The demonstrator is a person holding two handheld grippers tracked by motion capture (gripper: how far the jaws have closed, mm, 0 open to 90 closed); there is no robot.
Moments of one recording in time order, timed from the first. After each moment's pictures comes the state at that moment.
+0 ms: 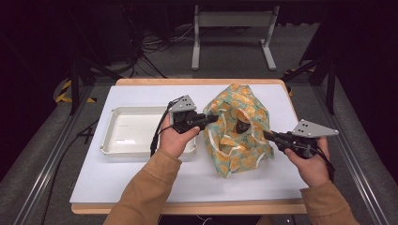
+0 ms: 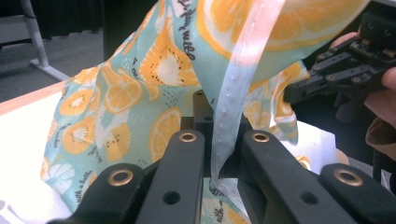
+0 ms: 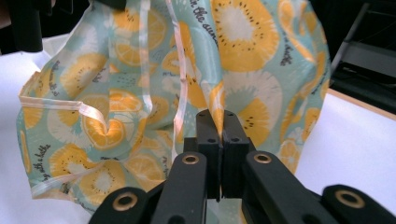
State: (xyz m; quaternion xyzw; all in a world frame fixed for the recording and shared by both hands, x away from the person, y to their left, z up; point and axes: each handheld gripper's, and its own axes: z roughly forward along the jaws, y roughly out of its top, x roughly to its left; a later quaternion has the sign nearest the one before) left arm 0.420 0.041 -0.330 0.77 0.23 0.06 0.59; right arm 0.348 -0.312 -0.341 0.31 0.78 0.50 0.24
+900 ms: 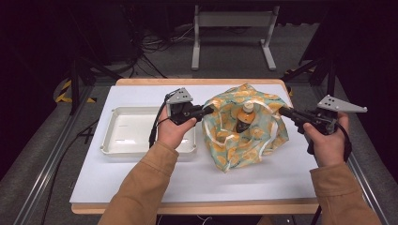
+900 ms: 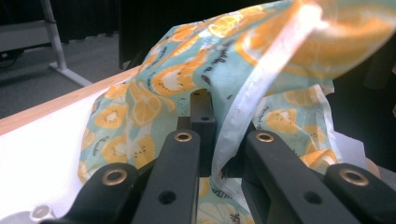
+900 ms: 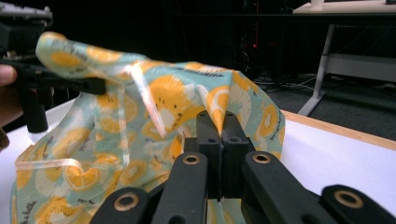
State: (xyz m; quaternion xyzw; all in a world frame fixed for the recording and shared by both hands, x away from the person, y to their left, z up) left arm 0.449 0.047 -0.332 0.76 0.25 0.08 0.59; right arm 0.383 -0.349 -0.297 0.37 0.71 0.56 0.23
